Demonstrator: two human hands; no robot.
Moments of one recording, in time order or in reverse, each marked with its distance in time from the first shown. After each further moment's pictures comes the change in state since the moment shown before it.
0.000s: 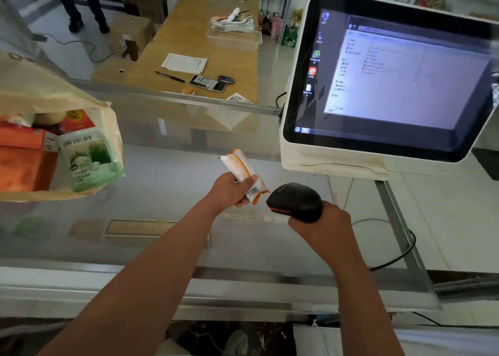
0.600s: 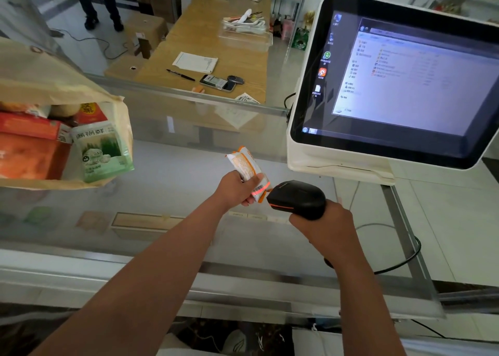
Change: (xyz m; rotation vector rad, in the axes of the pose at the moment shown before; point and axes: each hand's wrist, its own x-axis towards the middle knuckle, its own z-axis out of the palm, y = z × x) left_hand -0.001 -0.001 0.005 -0.036 0.041 -0.001; right_hand -0.003 -0.010 -0.003 0.112 -0.044 0.017
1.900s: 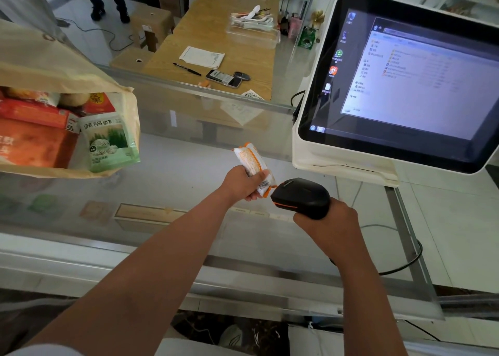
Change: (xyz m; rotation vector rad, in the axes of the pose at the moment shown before) left_hand 0.001 0.003 0.000 0.004 0.012 -0.036; right_hand -0.004 -0.003 0.000 -0.091 0.012 -0.063
